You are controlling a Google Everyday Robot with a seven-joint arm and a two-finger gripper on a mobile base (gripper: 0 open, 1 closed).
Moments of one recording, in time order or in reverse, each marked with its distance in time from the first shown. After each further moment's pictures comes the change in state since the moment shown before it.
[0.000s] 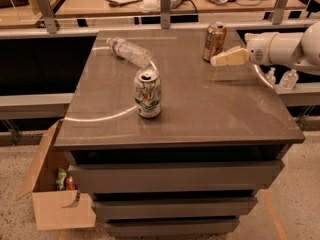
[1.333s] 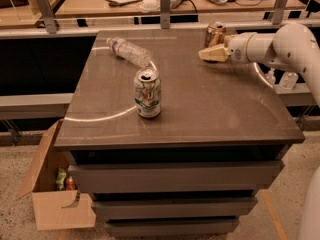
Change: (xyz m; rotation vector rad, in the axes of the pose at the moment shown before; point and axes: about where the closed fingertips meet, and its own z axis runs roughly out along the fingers) arm 0.000 -0.008 0.061 0.035 -0.004 -0.039
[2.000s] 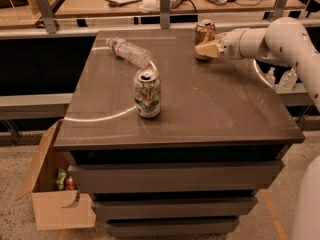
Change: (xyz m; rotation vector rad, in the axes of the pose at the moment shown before) arm -0.016 0.014 0.011 -0.015 0.017 -0.013
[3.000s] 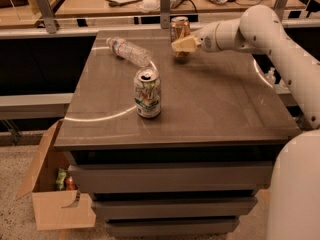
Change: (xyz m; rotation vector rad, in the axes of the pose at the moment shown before) arm -0.038 0.055 0.048 -0.108 0.026 0.048
